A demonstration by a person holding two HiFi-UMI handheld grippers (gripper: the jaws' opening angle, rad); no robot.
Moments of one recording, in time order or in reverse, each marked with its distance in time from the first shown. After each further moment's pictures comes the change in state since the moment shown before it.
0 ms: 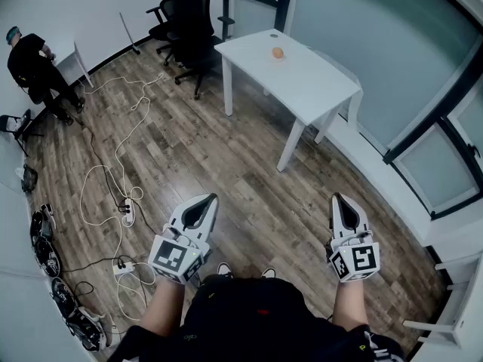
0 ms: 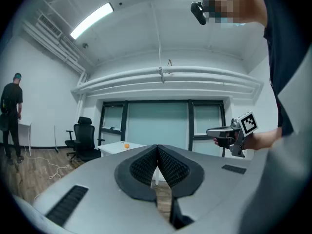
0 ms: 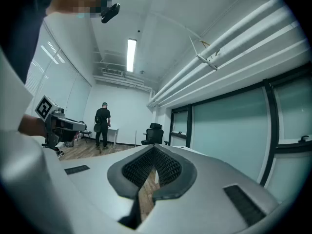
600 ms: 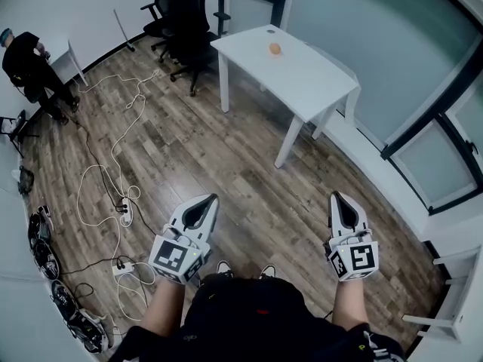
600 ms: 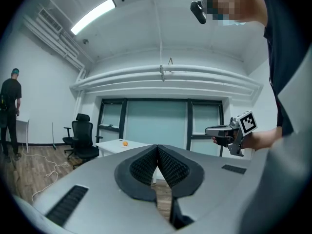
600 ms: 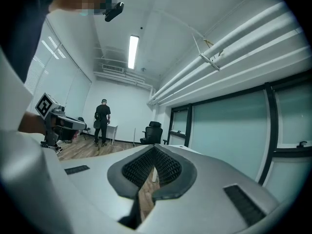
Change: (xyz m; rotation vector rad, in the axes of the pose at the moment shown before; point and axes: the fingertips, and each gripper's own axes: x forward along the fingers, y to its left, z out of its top) left arm 0.007 0.014 -0.008 -0.016 0.023 -0.022; right arm 0.016 0.008 -0.001 -0.032 0.018 -0.009
